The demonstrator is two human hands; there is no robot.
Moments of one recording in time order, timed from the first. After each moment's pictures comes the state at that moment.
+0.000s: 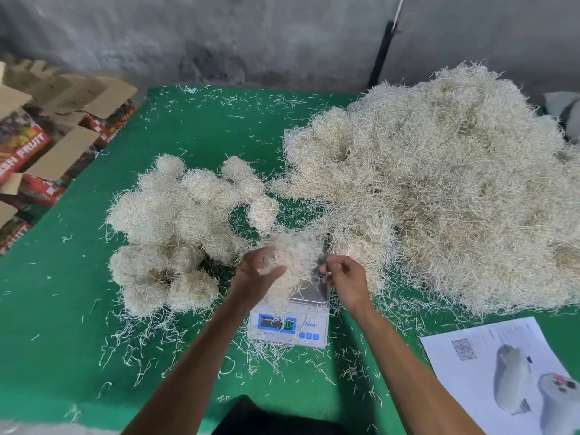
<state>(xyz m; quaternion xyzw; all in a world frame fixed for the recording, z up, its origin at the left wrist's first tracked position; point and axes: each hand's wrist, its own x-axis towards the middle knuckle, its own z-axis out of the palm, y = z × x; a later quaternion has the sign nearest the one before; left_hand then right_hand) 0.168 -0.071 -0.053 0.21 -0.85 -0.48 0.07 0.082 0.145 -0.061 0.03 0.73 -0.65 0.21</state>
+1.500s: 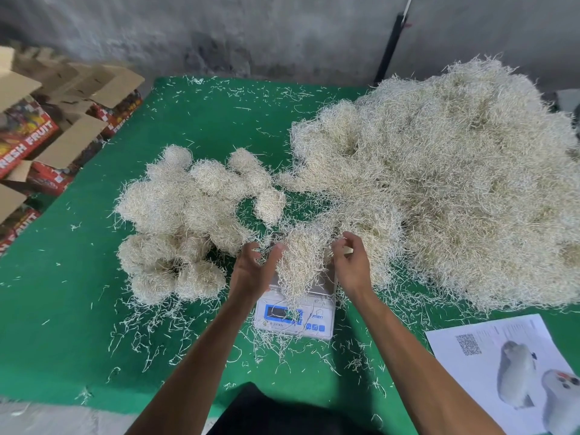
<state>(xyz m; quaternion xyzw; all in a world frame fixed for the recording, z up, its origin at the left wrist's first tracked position) 0.179 -0.071 -0.043 0.34 -0.83 -0.44 0.05 0.074 0.126 -0.055 -0.01 0.79 -0.60 0.12</state>
